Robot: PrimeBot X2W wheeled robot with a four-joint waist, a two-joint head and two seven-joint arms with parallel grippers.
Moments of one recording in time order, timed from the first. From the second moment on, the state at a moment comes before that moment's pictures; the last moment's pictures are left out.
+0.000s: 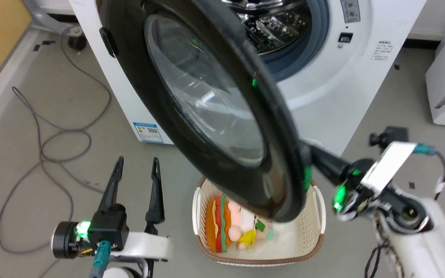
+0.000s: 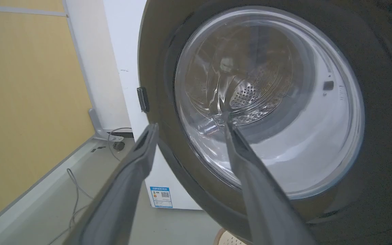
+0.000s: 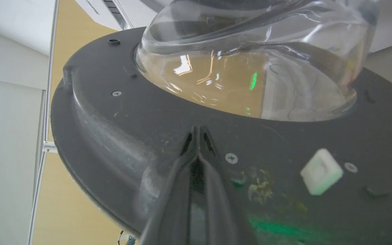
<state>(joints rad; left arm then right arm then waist) -0.08 0.05 -0.13 0.01 -0.03 0.12 -0.26 -0.46 -0.12 0.12 0.35 1.64 0.13 0.66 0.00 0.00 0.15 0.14</state>
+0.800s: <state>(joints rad) -0.01 0.05 -0.11 0.07 -0.02 0.11 -0.26 -0.23 -0.05 0.37 0.19 1.62 0.13 0.67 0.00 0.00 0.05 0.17</state>
